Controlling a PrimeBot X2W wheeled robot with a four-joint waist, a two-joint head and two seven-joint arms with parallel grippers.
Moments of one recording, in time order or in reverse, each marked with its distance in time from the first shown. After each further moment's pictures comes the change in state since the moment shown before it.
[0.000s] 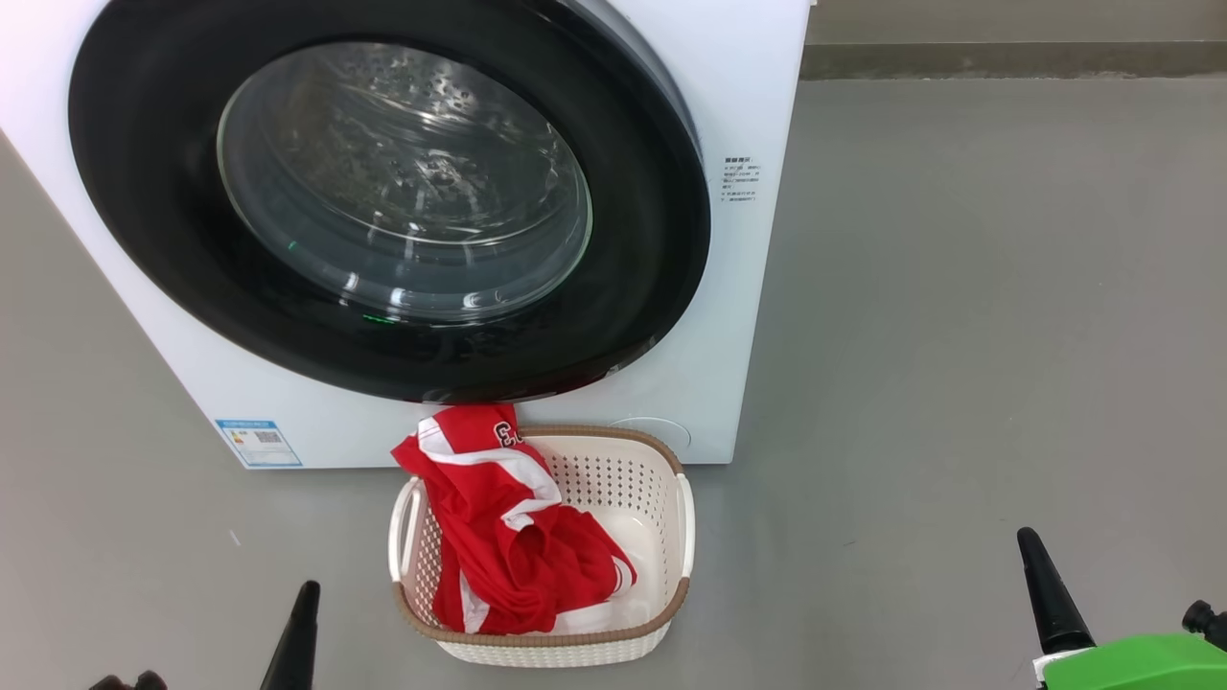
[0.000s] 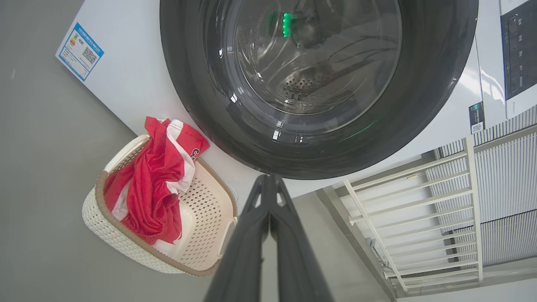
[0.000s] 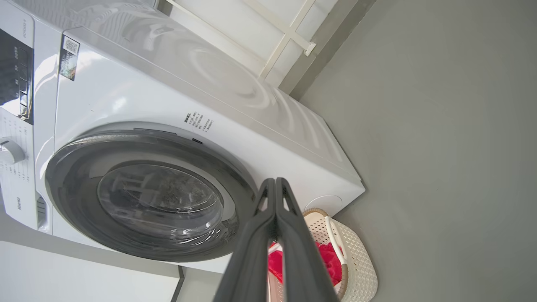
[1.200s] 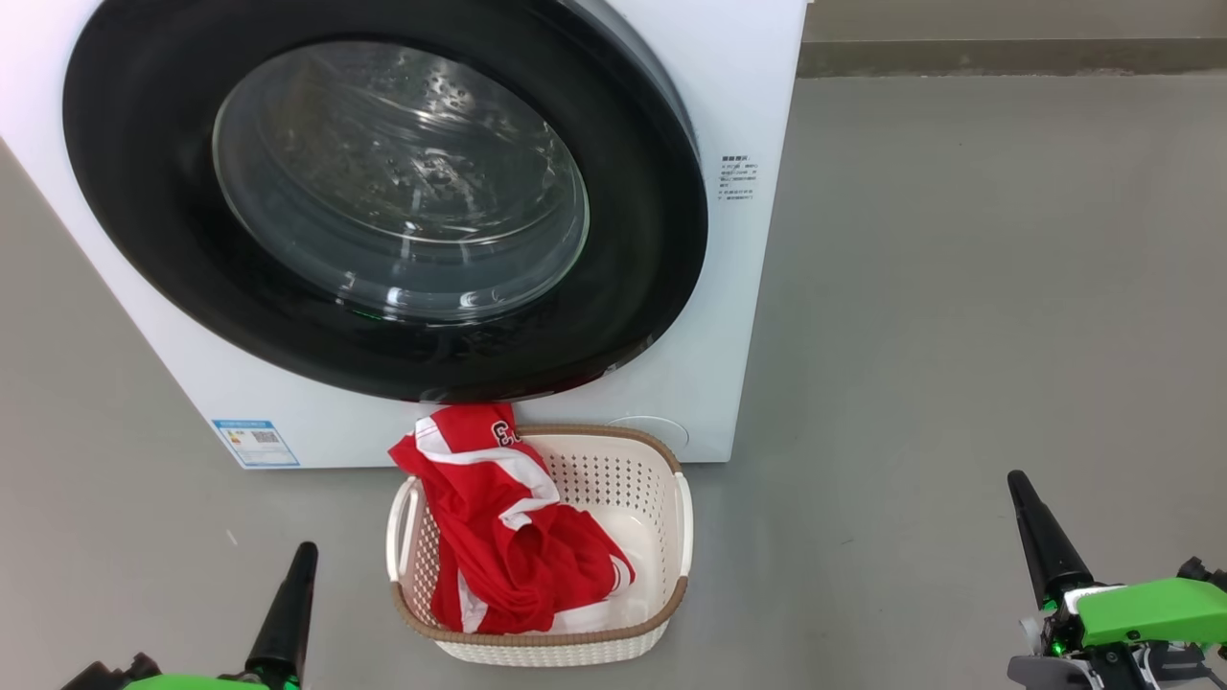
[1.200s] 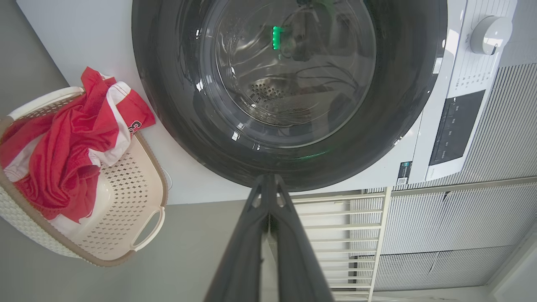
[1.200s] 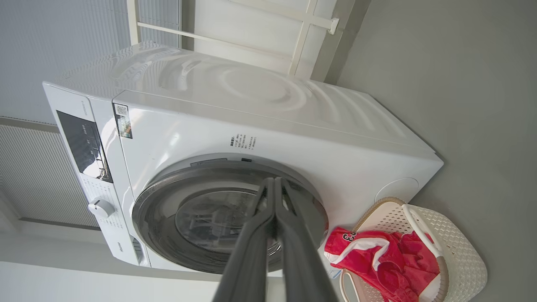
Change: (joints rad) left arm -0.057 -0.022 0.039 -0.004 -0.359 0.000 0.104; right arm -0.096 -0.007 -0.006 0.014 0.360 0.000 0.102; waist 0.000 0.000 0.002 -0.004
